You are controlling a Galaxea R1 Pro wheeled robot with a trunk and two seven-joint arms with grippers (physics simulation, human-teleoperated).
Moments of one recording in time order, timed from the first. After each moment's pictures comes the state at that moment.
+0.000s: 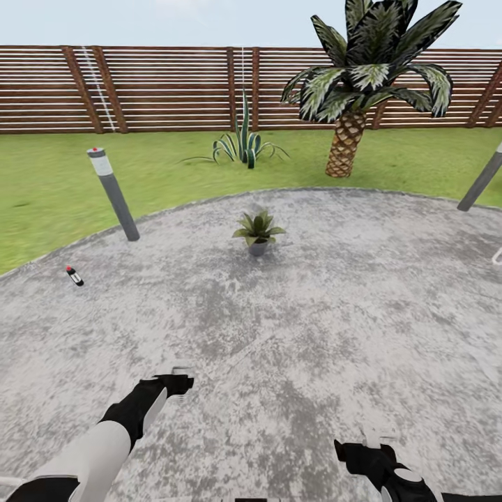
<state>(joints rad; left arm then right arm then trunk) -0.73 0.00 0.00 -0.39 0.00 0.29 0.00 -0.02 -0.01 -0.05 -1.40 0.00 0.59 0.00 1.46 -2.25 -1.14</state>
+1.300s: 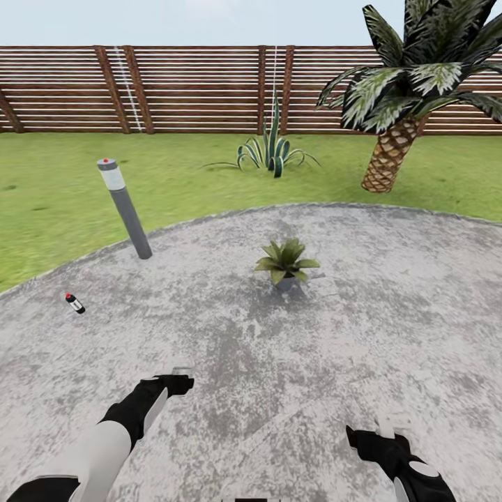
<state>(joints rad) -0.73 0.00 0.00 -0.39 0.00 0.29 0.00 -0.02 -0.01 -0.12 -1.48 0.00 0.60 0.00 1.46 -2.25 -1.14</state>
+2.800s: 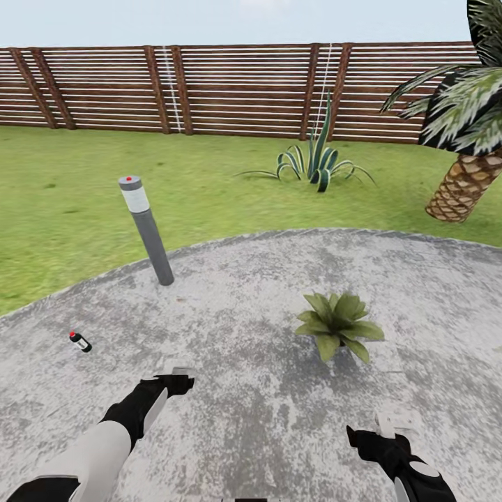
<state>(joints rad) -0.73 0.00 0.00 -0.39 0.01 0.29 0.00 -0.02 -0.01 -0.13 -1.48 0.00 0.60 0.00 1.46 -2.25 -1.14</state>
